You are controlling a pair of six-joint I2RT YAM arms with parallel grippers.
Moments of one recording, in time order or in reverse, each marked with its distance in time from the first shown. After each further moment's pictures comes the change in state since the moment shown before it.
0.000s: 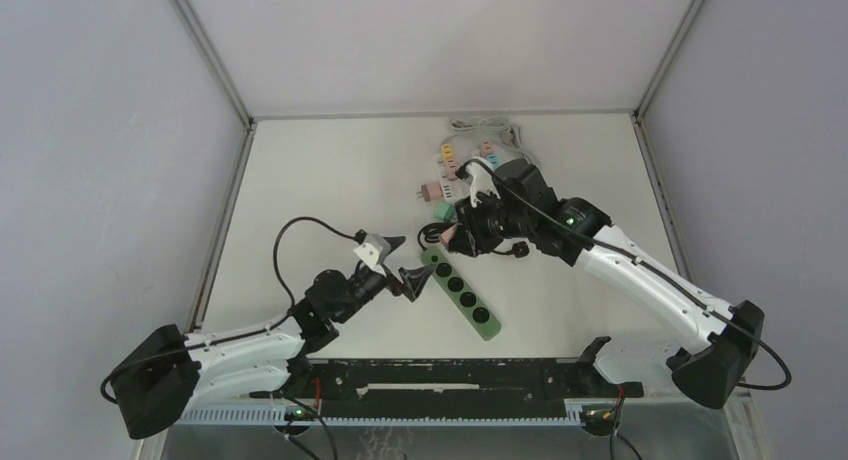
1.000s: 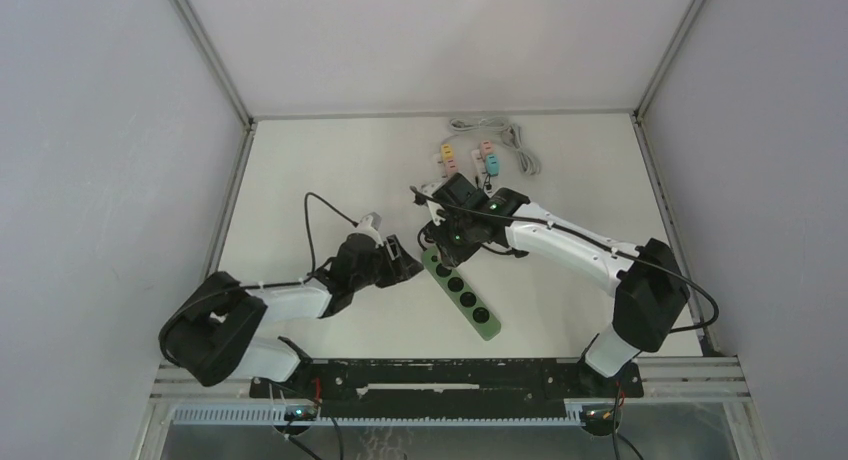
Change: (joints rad) left arm 0.285 0.355 0.164 -0.461 0.121 -0.782; right arm 0.088 0.392 0.124 -0.143 0.212 -0.137
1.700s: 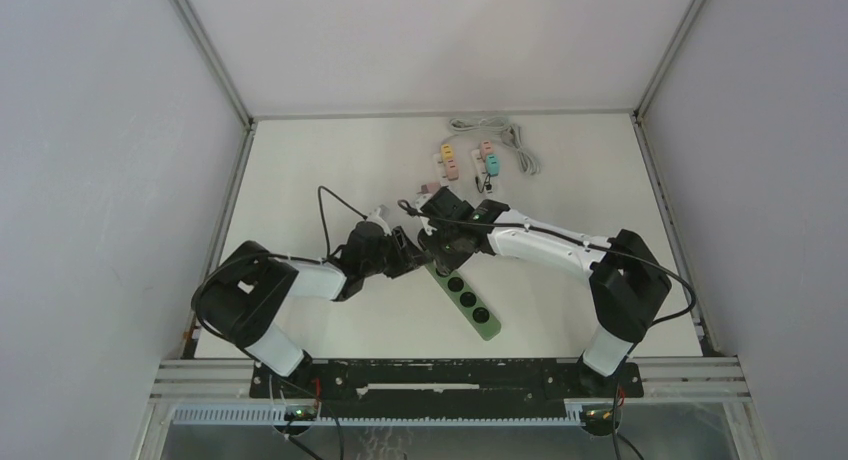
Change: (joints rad) left arm 0.044 0.247 0.108 0.111 0.130 -0.097; right arm 0.035 0.094 -0.048 0.111 0.071 0.015
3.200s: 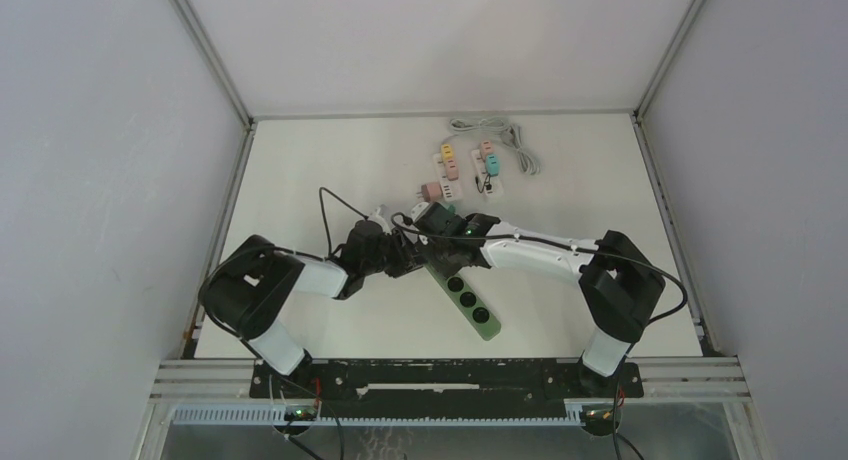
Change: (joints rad) left arm 0.014 0.057 0.009 0.061 0.065 -0.040; right arm 0.054 0.021 -0.088 0.129 0.108 0.019
